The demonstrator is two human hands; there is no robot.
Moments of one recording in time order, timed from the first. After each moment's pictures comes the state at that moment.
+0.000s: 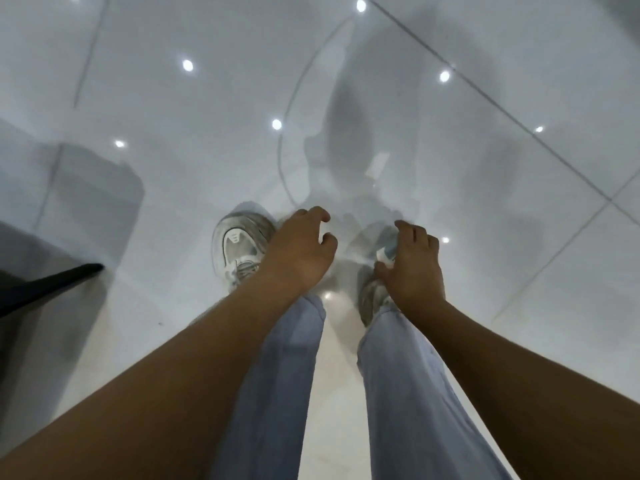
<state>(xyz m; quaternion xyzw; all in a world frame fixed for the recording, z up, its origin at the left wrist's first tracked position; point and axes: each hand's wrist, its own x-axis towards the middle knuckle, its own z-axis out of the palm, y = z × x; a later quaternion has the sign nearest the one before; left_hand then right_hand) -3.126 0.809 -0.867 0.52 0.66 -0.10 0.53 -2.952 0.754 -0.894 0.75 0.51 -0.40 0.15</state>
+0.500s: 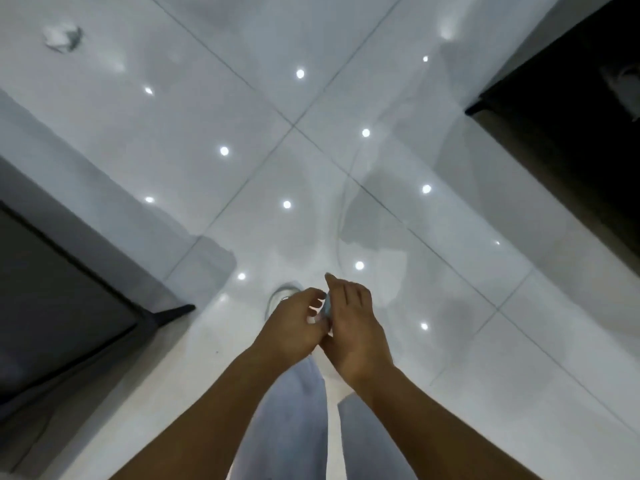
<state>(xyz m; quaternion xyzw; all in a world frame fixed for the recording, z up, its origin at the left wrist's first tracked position) -3.199 0.878 -0.591 0.38 0.67 0.03 0.64 -3.079 0.872 -0.599 0.60 0.67 -0.43 0.10</state>
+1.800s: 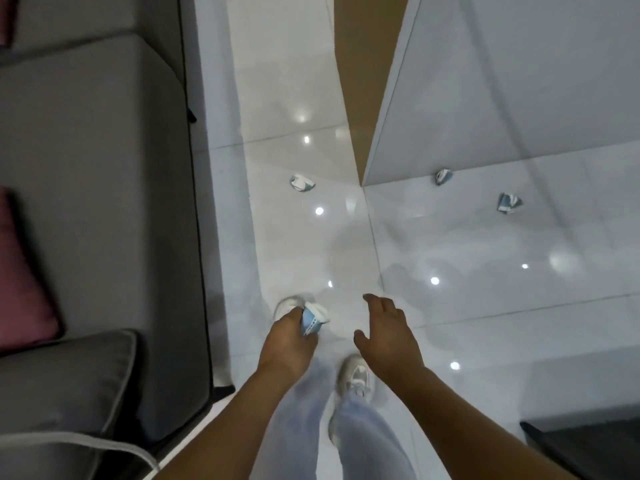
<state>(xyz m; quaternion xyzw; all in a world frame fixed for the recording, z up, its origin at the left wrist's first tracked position) -3.476 1.123 -0.454 0.12 0.87 0.20 0.43 -3.368 1.254 -0.443 0.37 0.82 -0.36 0.24</state>
